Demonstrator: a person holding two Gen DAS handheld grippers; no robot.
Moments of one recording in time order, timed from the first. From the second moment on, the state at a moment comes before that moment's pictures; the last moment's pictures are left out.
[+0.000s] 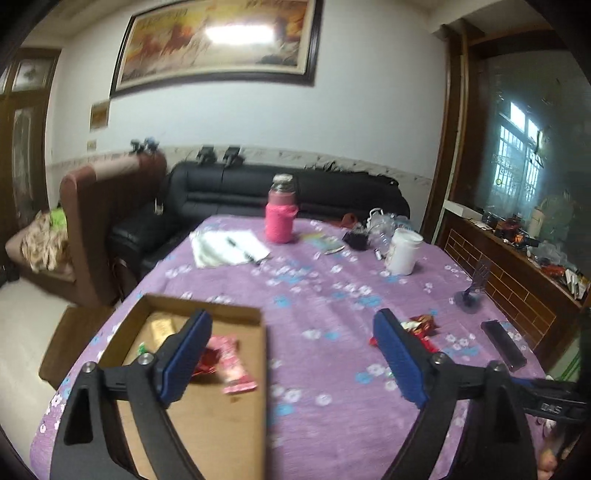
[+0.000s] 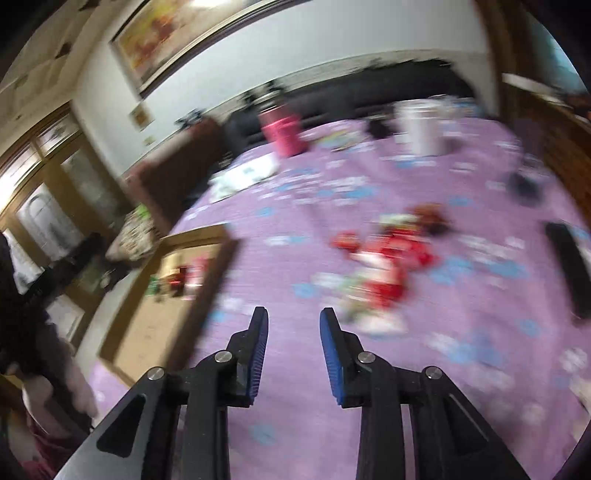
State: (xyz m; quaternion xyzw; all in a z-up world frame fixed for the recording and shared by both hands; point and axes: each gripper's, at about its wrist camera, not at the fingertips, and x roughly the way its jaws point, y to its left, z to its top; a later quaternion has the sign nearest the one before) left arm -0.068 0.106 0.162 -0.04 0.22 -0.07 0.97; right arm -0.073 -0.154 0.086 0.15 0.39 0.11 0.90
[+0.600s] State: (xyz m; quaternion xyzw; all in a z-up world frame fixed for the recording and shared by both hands) left arm -0.078 0.057 0.158 0.00 0.23 -0.08 0.97; right arm -0.112 -0.227 0.058 0.20 0.40 0.06 0.89
